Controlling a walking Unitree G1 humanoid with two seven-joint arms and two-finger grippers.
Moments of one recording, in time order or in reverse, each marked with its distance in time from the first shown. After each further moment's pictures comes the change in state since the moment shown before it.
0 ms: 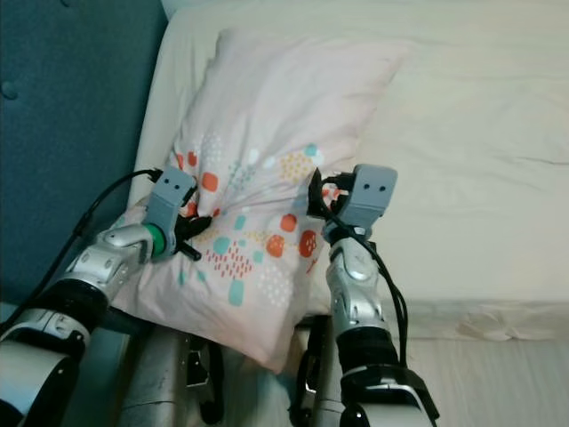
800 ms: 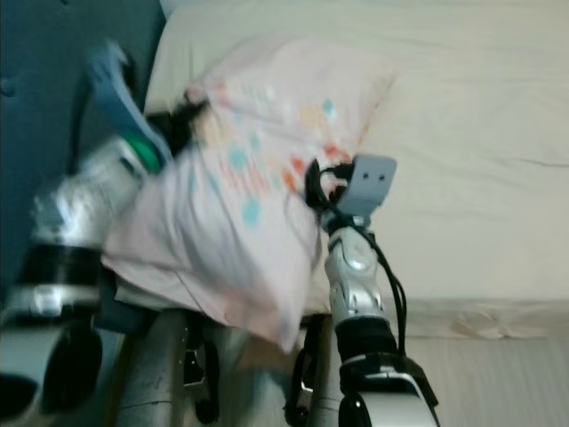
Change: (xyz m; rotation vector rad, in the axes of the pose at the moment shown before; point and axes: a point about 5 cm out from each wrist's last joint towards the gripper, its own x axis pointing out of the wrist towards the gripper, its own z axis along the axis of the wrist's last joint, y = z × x) left arm -0.068 0.023 0.190 -0.522 -0.794 0.122; right arm 0.016 0.013 0.021 0.006 -0.059 0.051
